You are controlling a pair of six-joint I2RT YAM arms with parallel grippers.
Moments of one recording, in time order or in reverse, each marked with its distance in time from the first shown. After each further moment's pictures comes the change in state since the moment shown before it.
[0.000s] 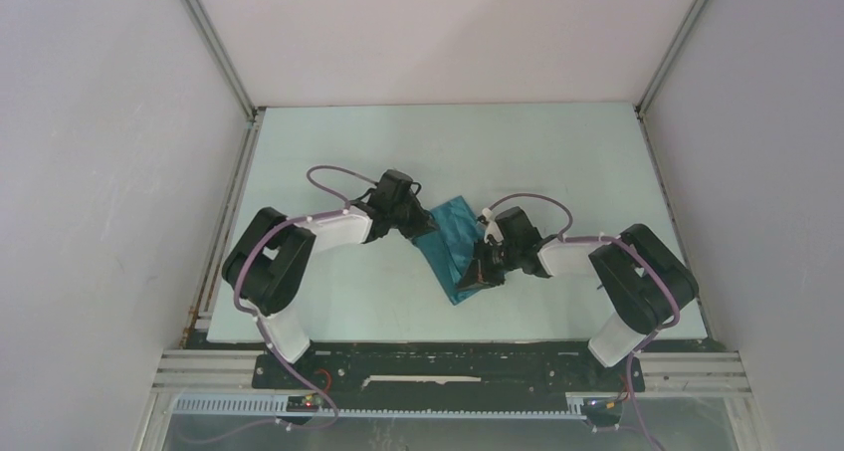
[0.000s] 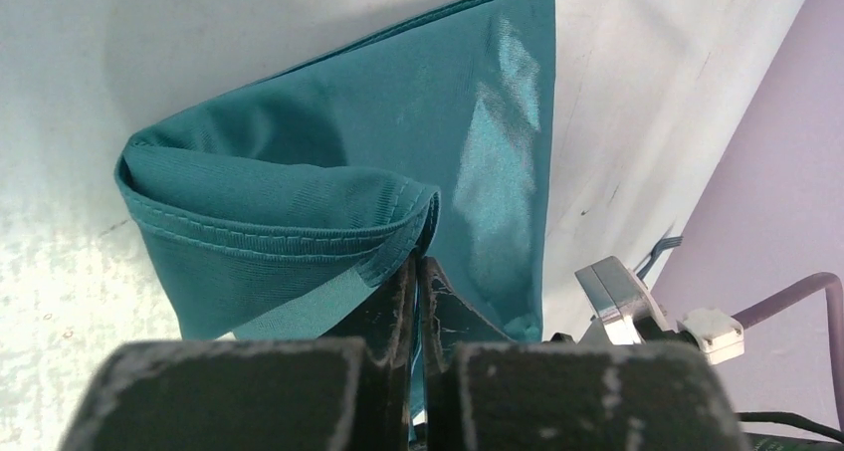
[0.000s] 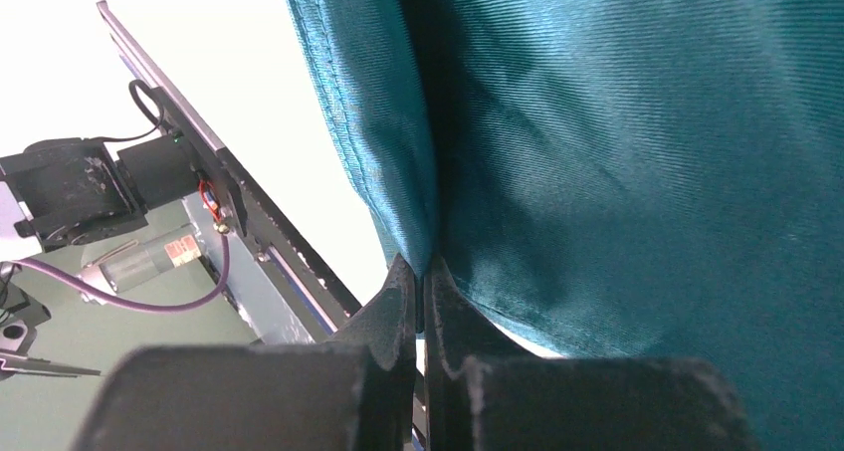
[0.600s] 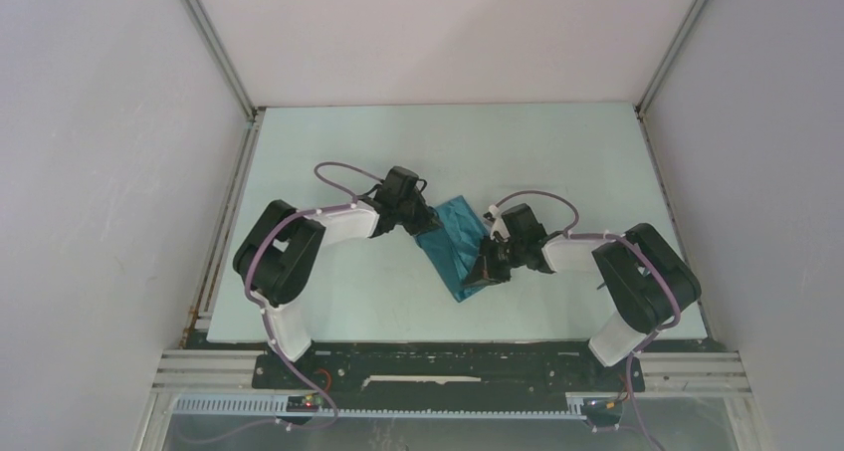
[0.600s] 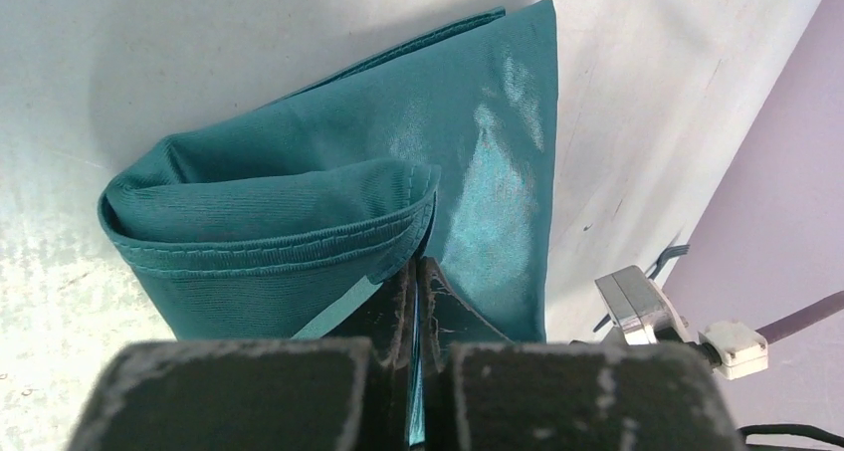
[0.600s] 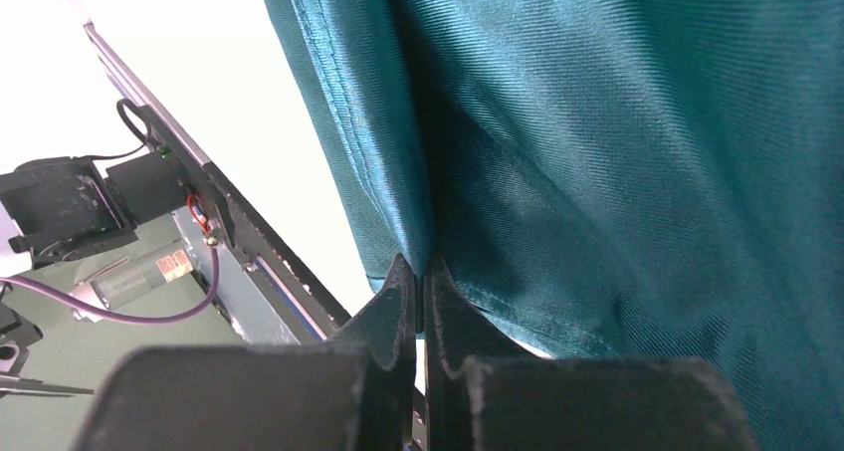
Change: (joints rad) left arm -0.003 0.079 0.075 -0.013 0.007 0.008; right arm -0.055 -0.003 0.007 -0.051 0.011 -0.048
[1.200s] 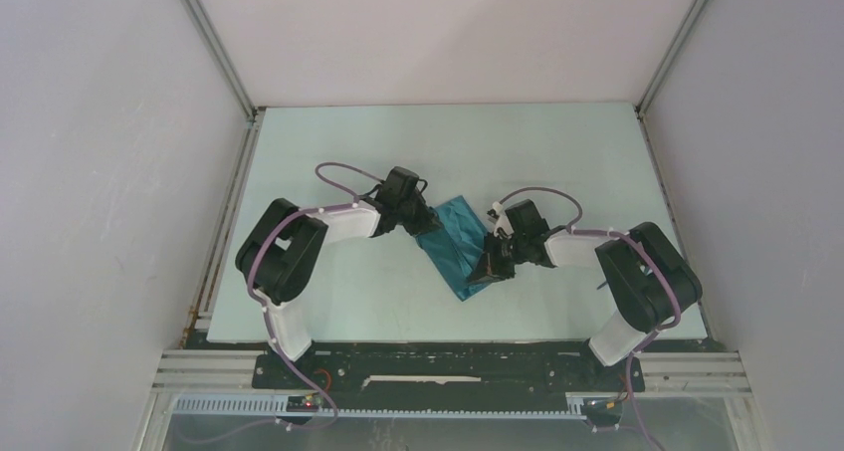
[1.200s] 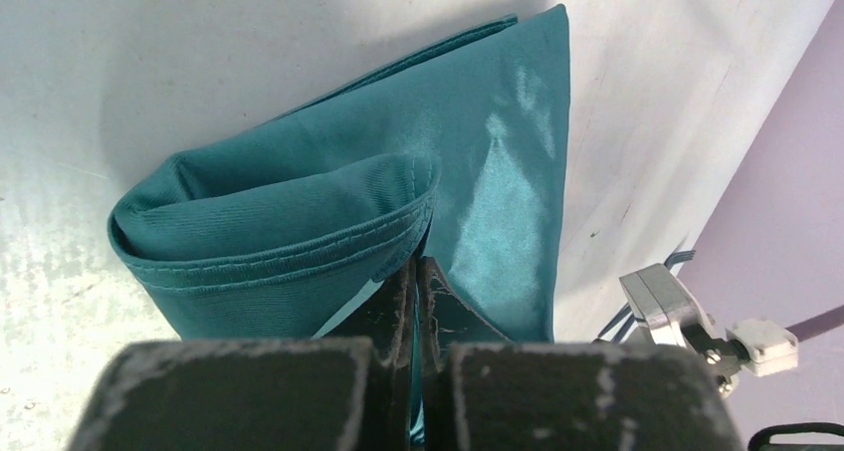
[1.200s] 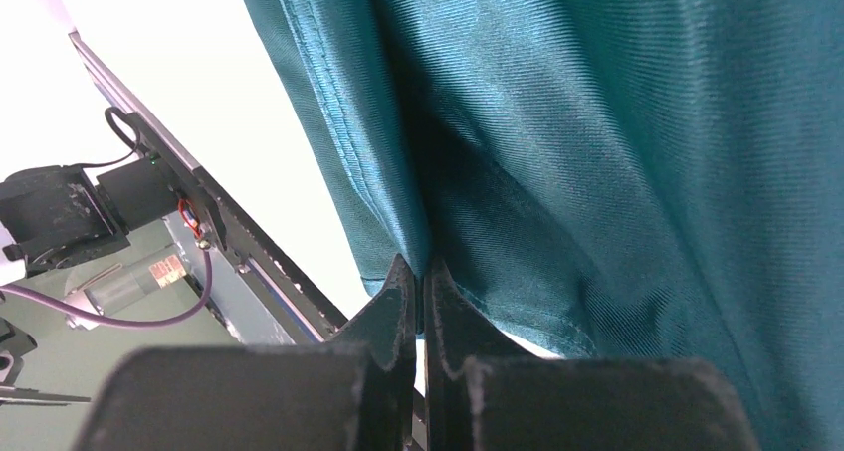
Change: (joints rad) left arm 0.000 0.015 0.006 0.001 -0.004 -0.001; right arm -0.036 0.000 0.036 -0.086 0.003 -0.050
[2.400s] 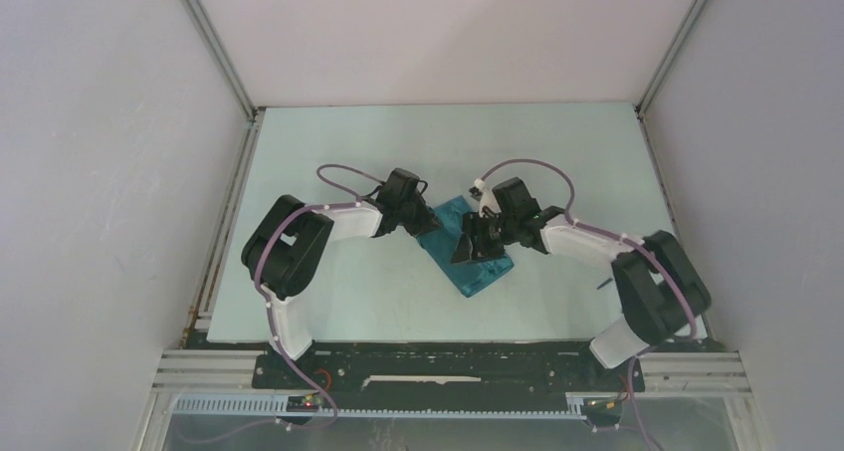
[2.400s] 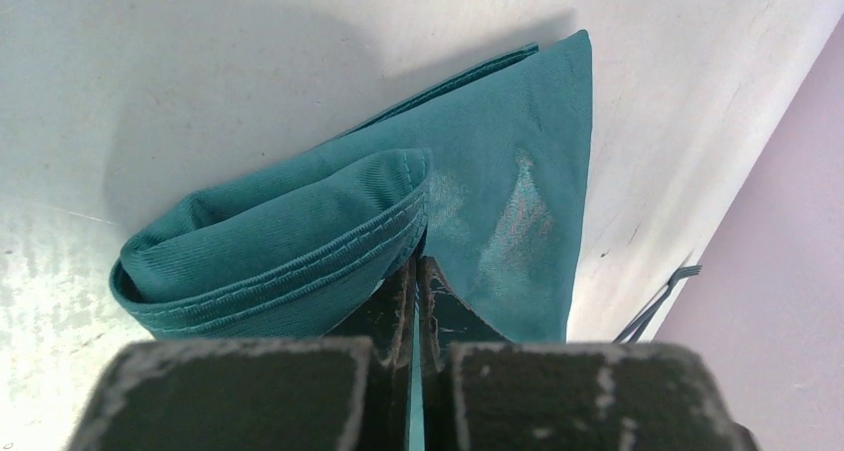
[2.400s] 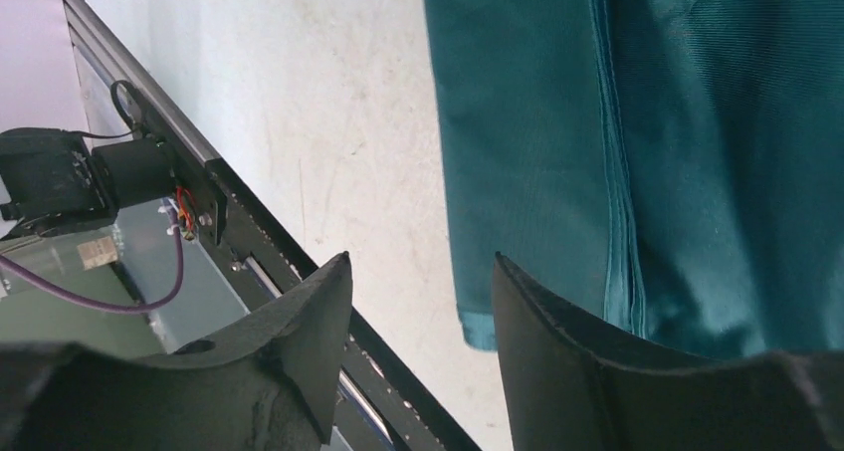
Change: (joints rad) left arm 0.004 0.046 0.000 0.045 -0.007 -0.002; right arm 0.079 -0.117 0.199 -0.185 0.084 -0.159
